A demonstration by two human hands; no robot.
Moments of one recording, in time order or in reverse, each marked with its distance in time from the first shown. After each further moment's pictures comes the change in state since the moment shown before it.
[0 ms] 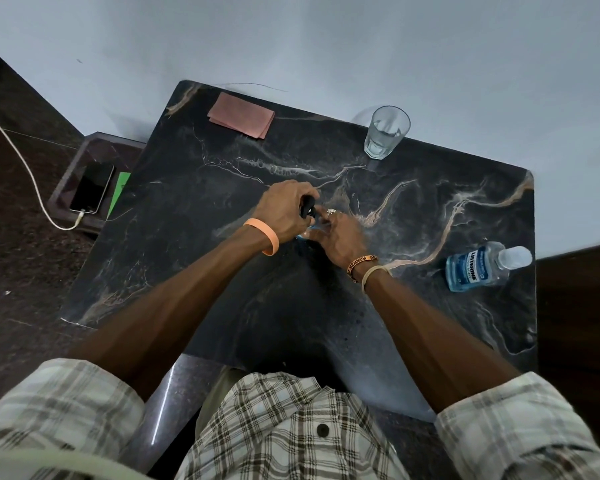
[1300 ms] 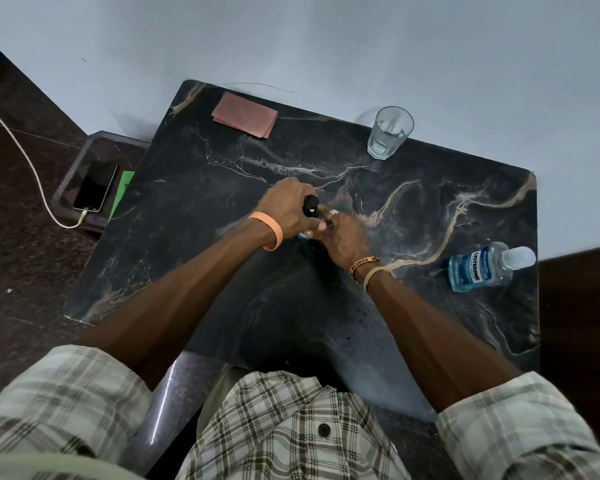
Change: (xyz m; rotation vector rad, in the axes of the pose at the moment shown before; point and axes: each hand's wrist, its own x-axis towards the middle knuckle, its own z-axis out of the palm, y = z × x) left_hand 0.005 0.000 -0.007 0.054 -0.100 -0.031; right_hand -0.002 0.002 0.003 -0.014 0.020 -0.048
